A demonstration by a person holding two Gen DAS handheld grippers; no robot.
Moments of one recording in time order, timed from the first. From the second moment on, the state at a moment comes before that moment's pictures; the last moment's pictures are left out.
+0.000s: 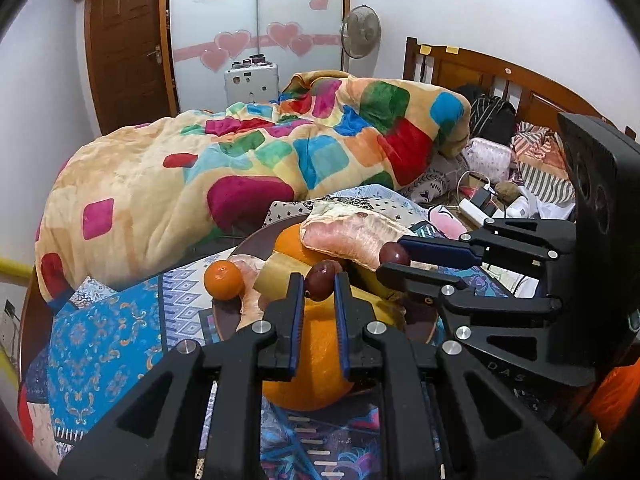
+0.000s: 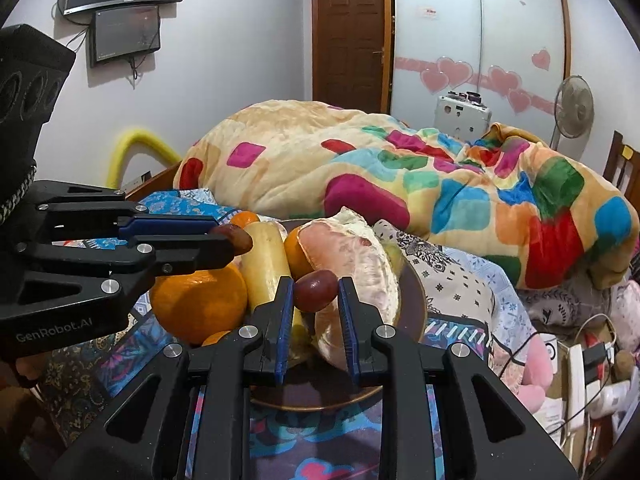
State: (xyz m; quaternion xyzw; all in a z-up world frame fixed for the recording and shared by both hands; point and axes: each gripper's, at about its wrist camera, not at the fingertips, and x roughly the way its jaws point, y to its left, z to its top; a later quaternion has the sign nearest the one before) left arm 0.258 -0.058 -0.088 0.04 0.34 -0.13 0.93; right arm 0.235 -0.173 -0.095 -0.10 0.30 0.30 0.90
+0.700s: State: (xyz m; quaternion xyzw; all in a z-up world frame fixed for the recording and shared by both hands) left arm 0.229 -0.051 -0.063 0.03 0.31 -0.11 0.94; right arm 0.215 -0.190 -0.067 -0.07 0.27 0.29 0.91
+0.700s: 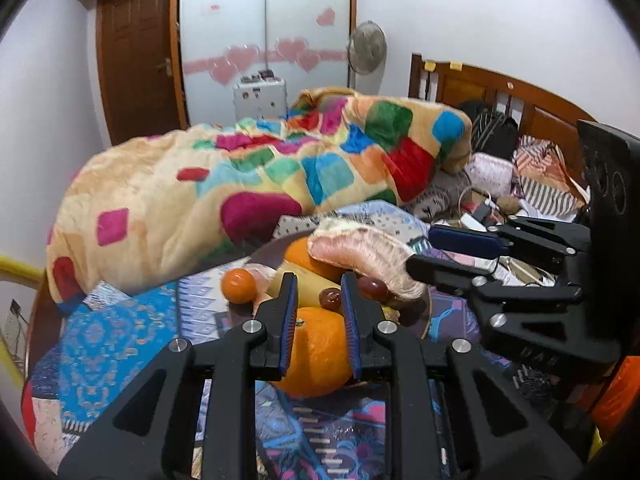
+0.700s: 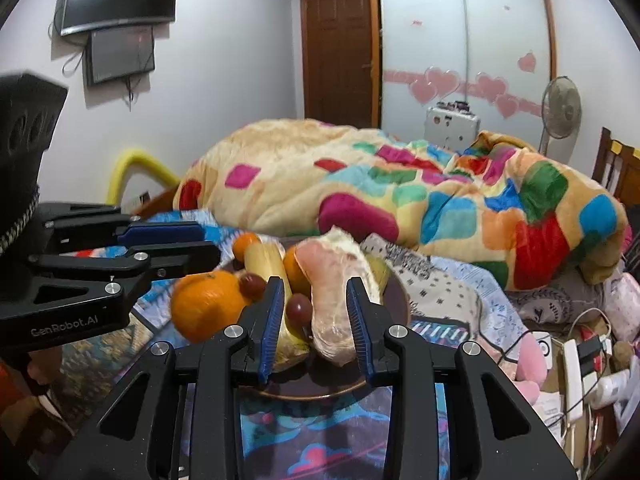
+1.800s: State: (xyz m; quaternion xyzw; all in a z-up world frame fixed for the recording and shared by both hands) left arm -0.051 -0.024 0.052 -0.01 0.08 -0.03 1.00; right arm -0.021 -0.219 0.050 0.00 0.05 0.19 0.98
